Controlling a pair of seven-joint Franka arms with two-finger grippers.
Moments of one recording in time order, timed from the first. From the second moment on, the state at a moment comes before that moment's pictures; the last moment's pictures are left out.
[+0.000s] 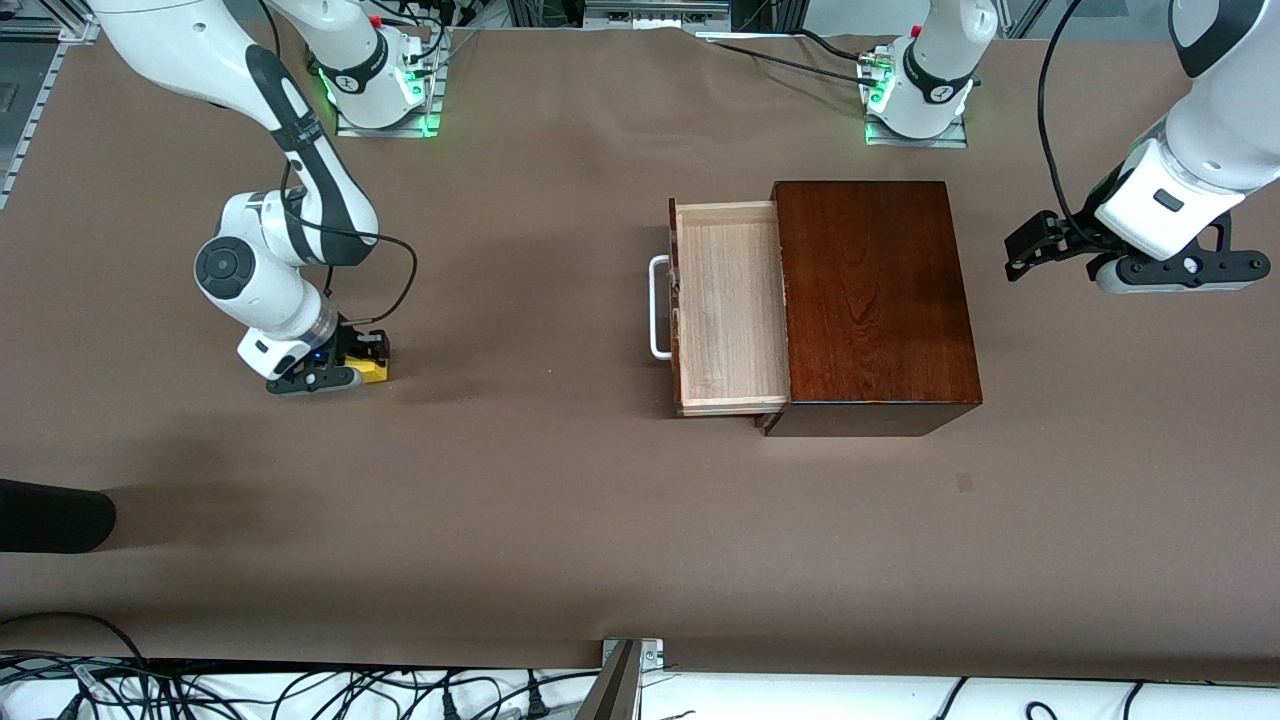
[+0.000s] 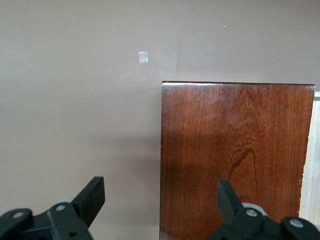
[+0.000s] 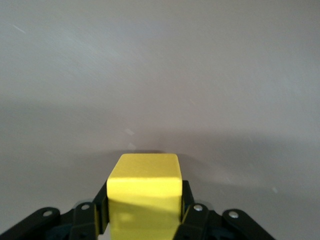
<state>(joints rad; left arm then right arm) -0.04 -0.01 -0.07 -1.72 0.02 1.66 -0.17 0.15 0.38 0.00 -2.16 0.04 2.60 -0.05</state>
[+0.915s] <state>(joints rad) -0.05 -0.01 -0.09 -1.72 0.02 1.66 -0.17 0.34 0.35 0.28 -1.66 0.04 2.16 -0.10</state>
